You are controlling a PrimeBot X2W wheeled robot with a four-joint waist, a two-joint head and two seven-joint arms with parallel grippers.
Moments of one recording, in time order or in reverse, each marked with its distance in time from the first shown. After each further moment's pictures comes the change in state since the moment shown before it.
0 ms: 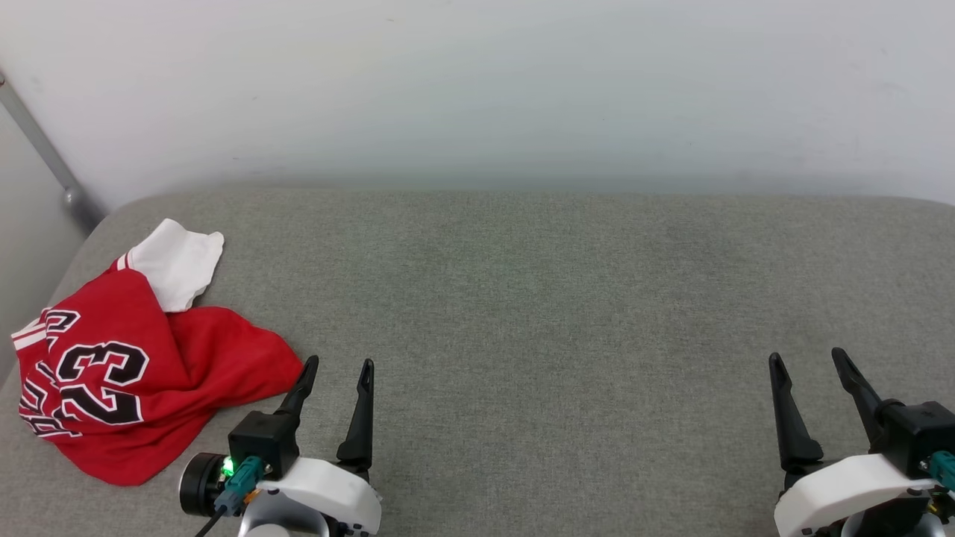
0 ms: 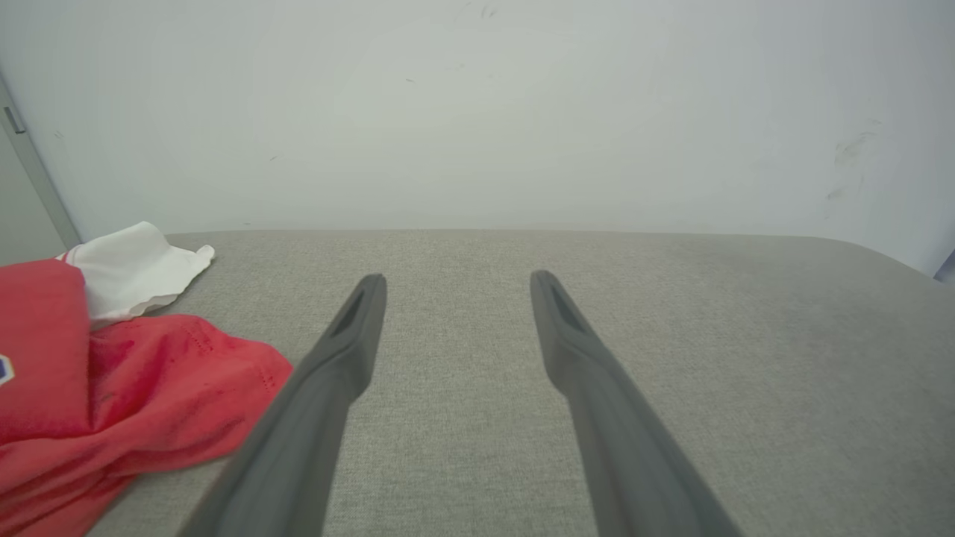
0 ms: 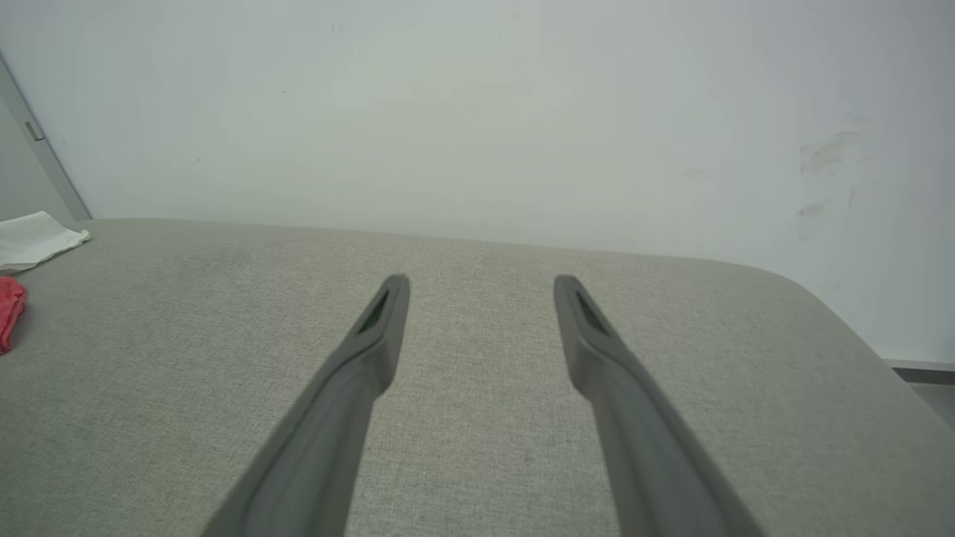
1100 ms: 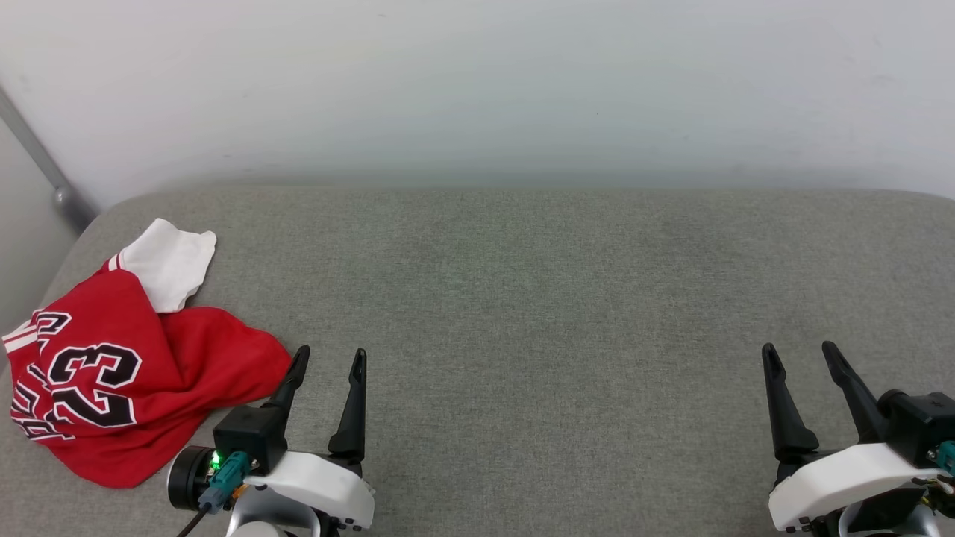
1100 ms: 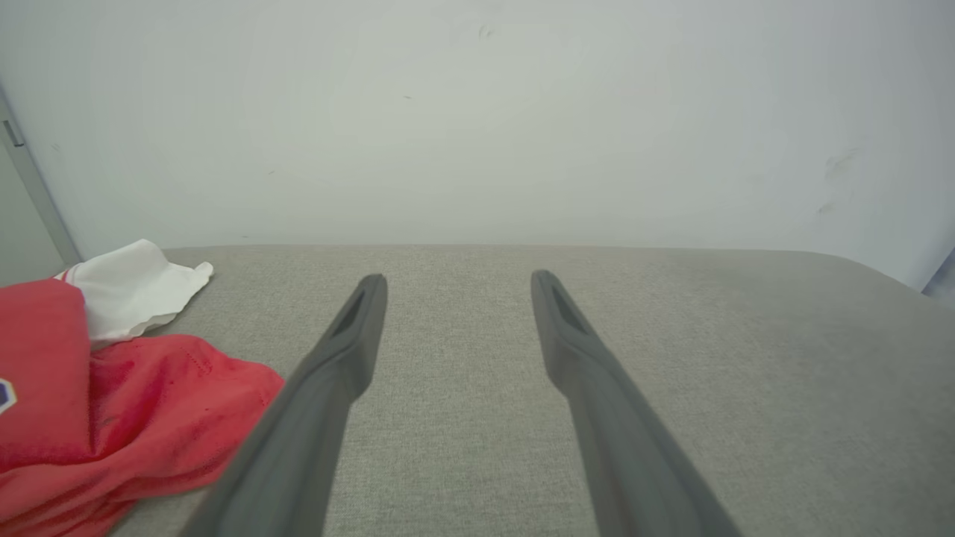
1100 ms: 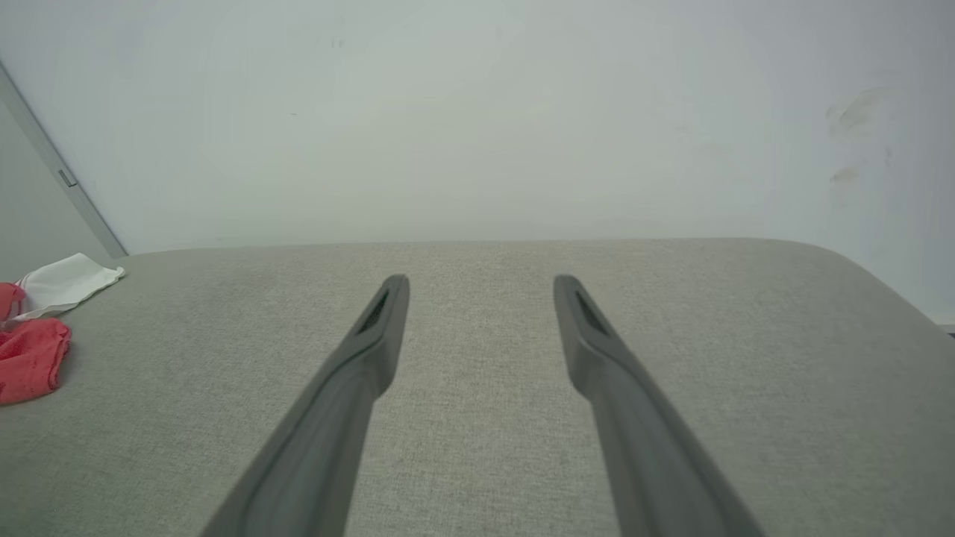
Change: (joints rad) left arm 0.016 0.035 -0.023 -0.091 -0.049 0.024 0.040; right arm -0.024 0.000 0.017 0.021 0.112 0.000 0.009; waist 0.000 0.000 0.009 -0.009
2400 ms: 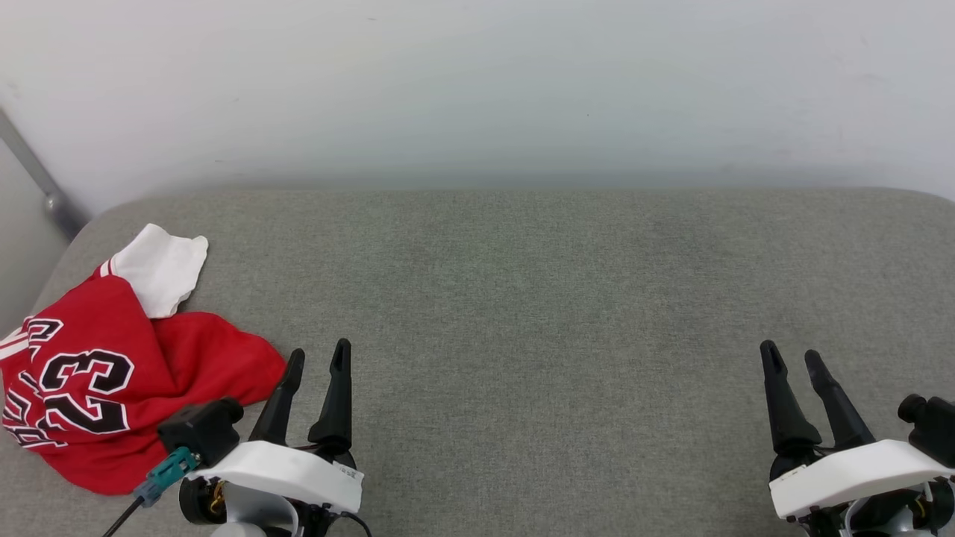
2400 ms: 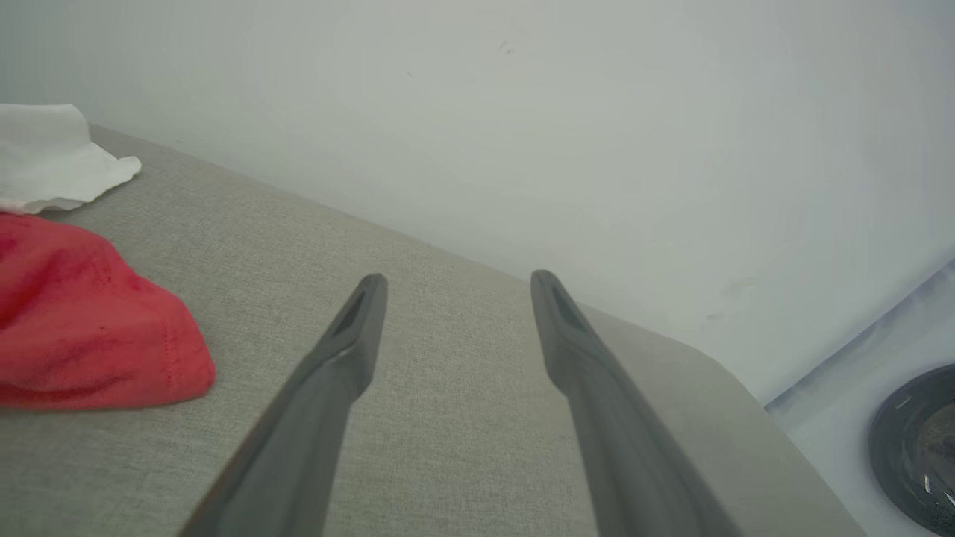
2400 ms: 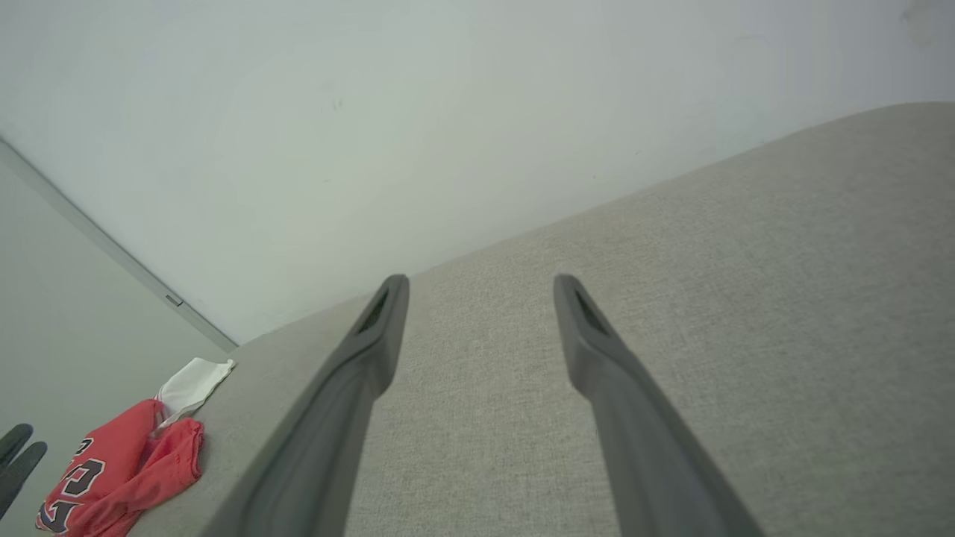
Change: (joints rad) left arm 0.017 -0.035 0.052 -0.054 -0.364 -0.045 0.091; right arm -0.031 -0.002 0.011 0.101 0.379 0.000 -0.028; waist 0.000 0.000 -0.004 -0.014
